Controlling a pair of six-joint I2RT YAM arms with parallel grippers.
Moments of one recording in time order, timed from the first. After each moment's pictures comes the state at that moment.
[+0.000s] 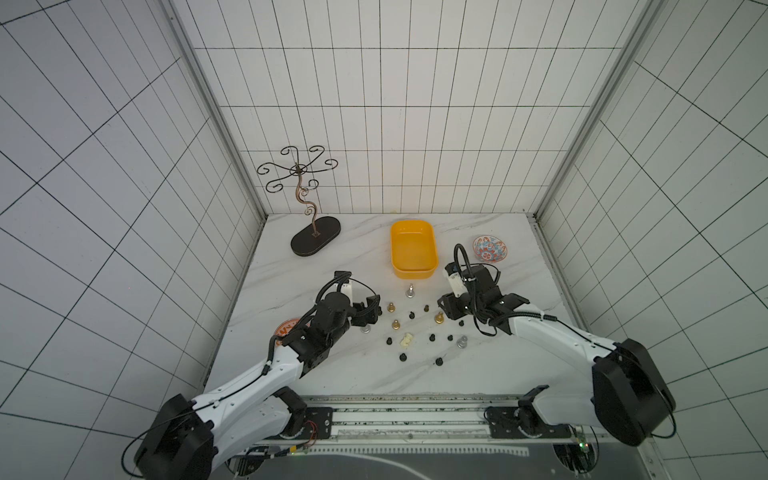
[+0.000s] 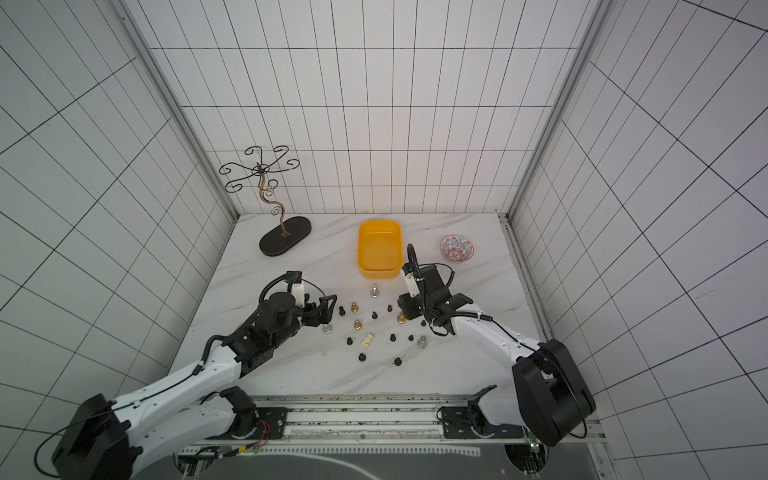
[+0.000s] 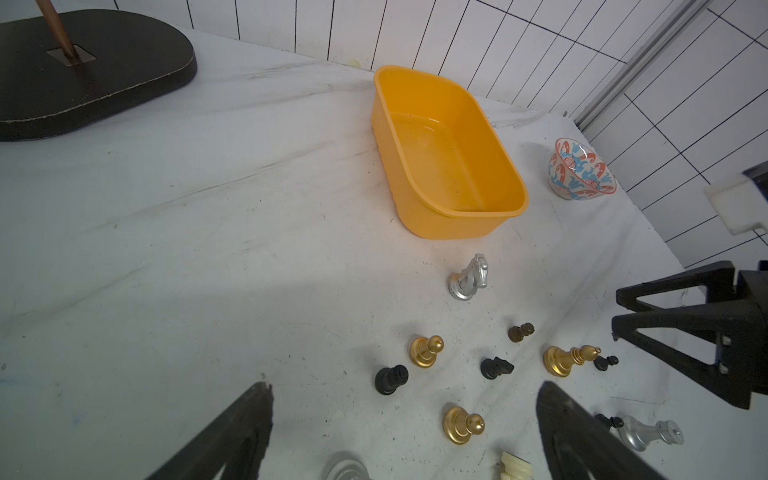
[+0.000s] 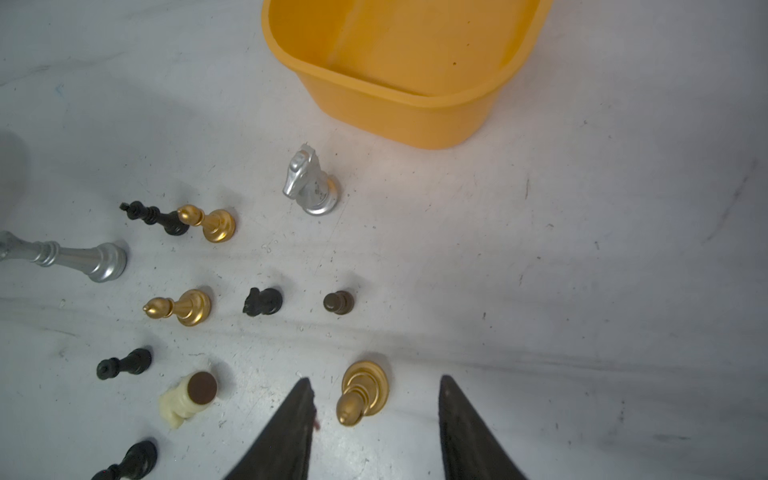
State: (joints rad) left arm -0.63 0.97 0.48 0.02 -0.15 -0.50; right arm 0.55 1.34 0.75 -0.26 -0.09 0.12
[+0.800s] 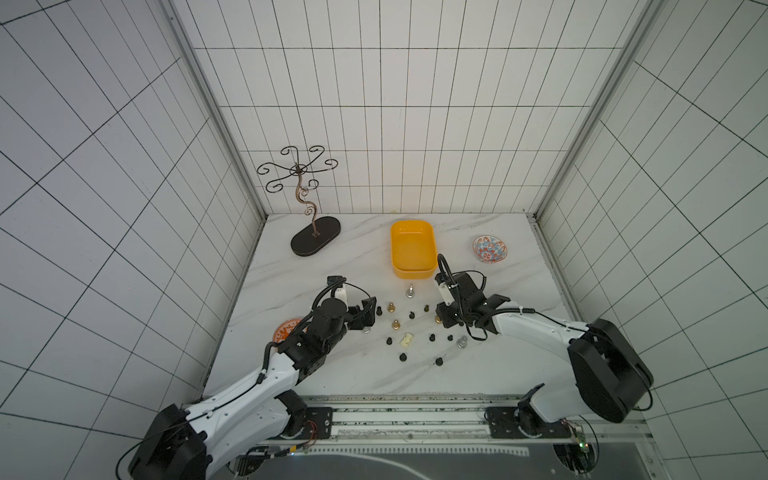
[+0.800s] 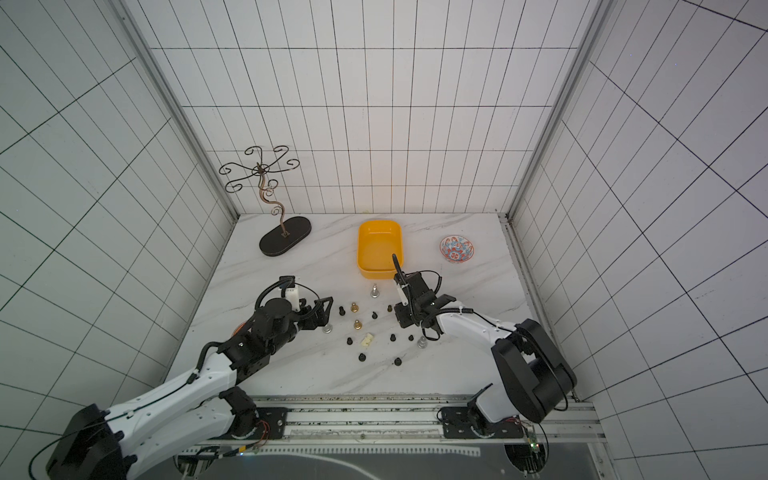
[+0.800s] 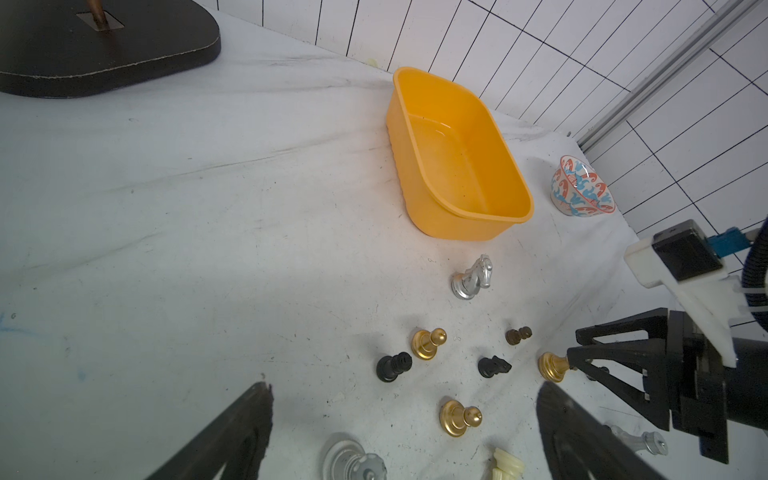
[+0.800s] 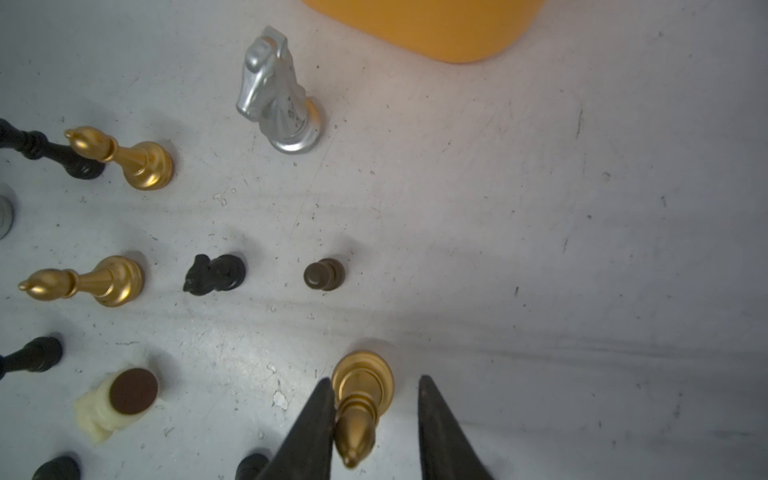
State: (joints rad) left arm -0.64 0.92 0.43 0.02 -0.18 -0.59; right arm 0.61 1.47 0.76 -0.27 0.02 0.13
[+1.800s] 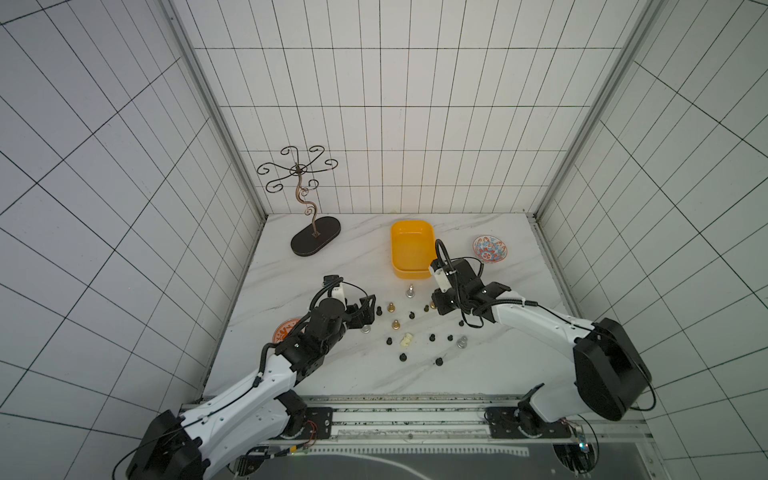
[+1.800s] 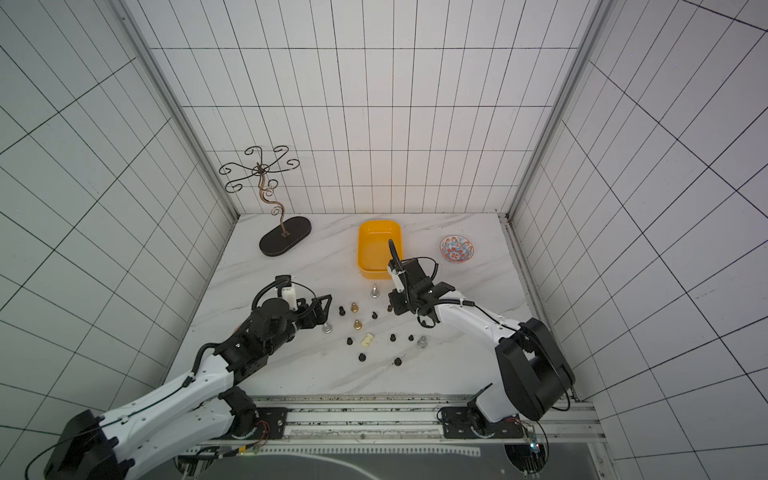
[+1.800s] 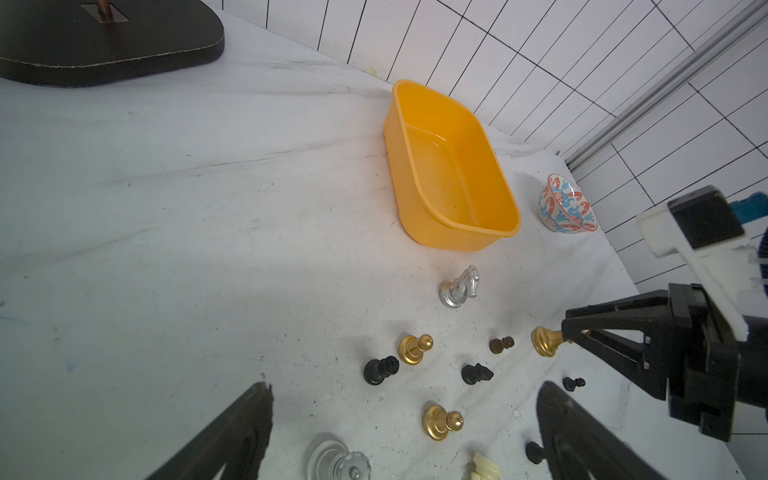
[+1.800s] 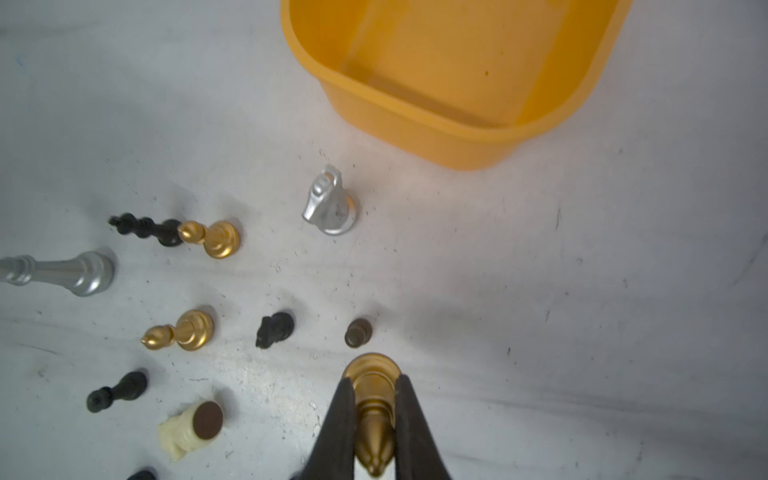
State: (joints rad) left arm -0.64 0.88 0.44 0.00 -0.17 -0.65; right arm 0.61 1.48 0.97 -0.35 -0.01 0.11
